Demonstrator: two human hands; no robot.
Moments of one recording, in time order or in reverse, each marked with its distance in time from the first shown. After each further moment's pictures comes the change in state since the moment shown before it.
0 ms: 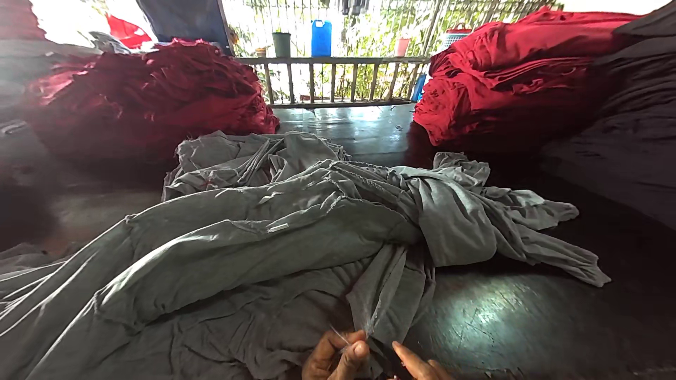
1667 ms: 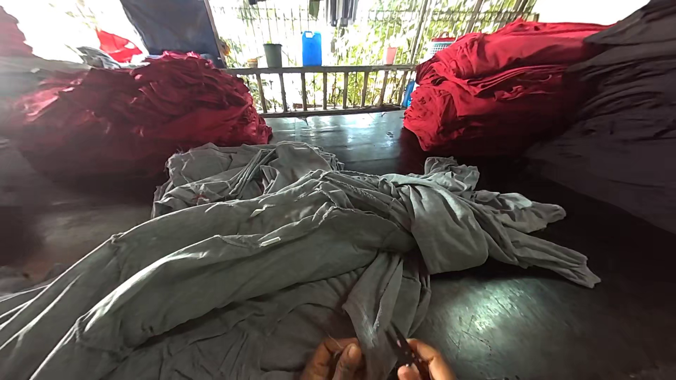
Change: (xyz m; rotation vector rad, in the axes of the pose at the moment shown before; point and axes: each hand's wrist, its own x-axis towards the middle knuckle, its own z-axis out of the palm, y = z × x) left_hand 0.007 0.004 0.007 -0.027 0.048 -0.171; right_hand 0.001 0.011 0.012 0.474 0.008 0.346
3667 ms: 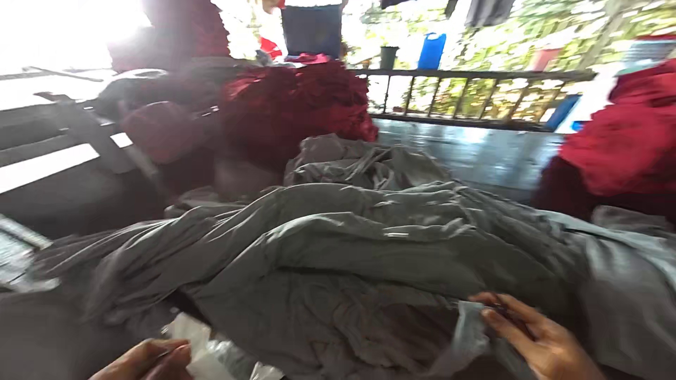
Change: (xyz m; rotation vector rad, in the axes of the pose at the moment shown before) left_hand -0.108 0.174 -0.210 0.812 0.585 0.178; right_hand 0.114 0.008 0.015 0.207 -0.437 -0.152
